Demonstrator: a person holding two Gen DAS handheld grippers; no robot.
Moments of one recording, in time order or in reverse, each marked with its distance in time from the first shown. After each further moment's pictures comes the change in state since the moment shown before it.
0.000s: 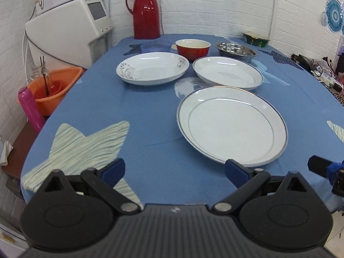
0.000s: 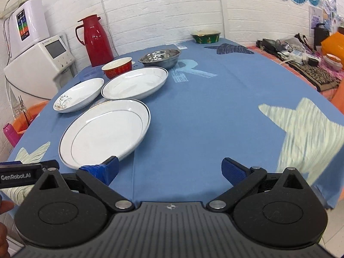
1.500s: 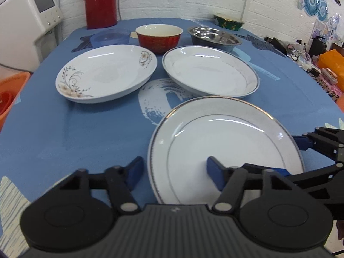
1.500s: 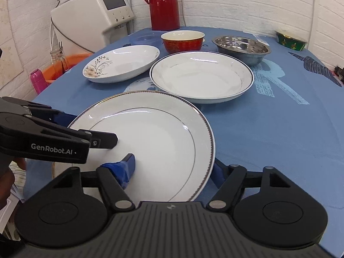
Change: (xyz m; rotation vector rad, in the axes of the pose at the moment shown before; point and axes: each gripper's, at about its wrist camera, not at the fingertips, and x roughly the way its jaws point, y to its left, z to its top) left arm 0.098 -0.004 0.059 0.108 0.091 -0.237; right arm 0.099 0.044 0.040 -0.324 0.145 0.250
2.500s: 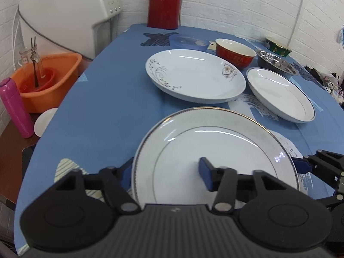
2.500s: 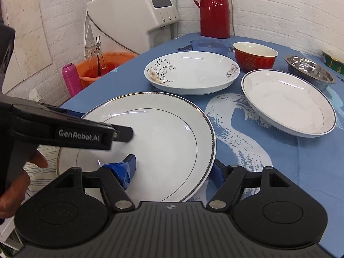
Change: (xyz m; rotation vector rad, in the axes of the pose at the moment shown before) left arm -0.030 0.101 -0.020 -0.175 -0.055 0.135; right arm 0.038 0.097 0.024 -0.075 -0.023 0.154
